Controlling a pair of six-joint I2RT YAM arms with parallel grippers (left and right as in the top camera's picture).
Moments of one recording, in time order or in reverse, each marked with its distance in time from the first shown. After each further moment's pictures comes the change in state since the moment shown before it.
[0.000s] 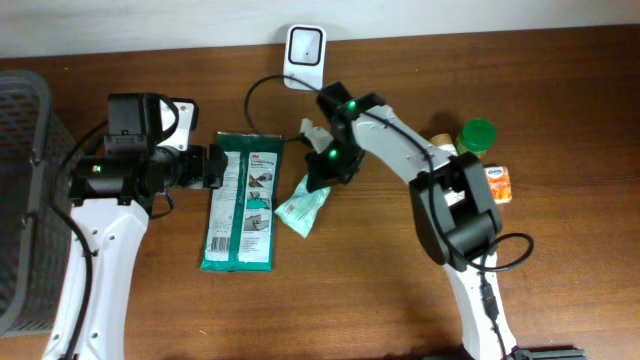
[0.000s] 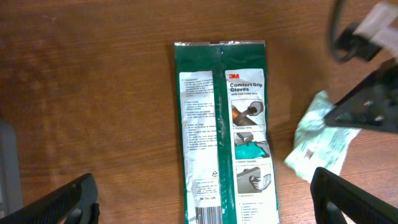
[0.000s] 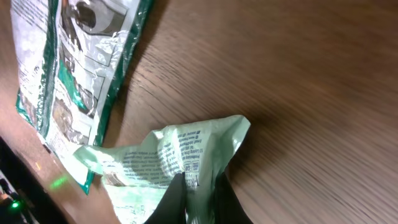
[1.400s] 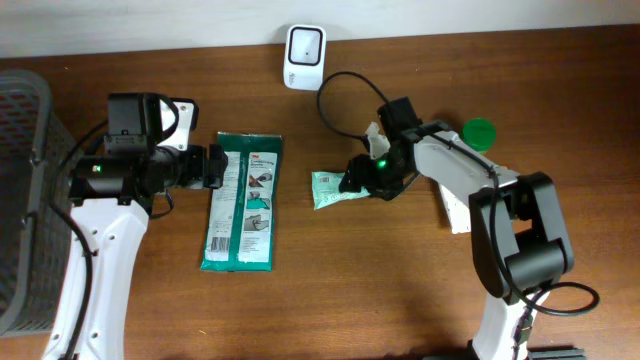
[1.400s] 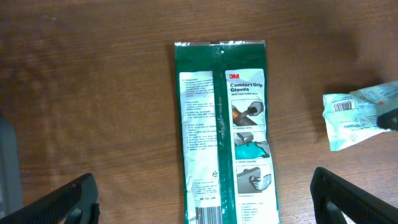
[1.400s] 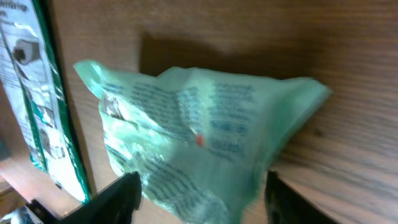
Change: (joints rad) left arm 0.000 0.000 0.000 0.000 0.000 0.000; right arm -0.151 -0.311 -0.534 0.364 0.020 0.367
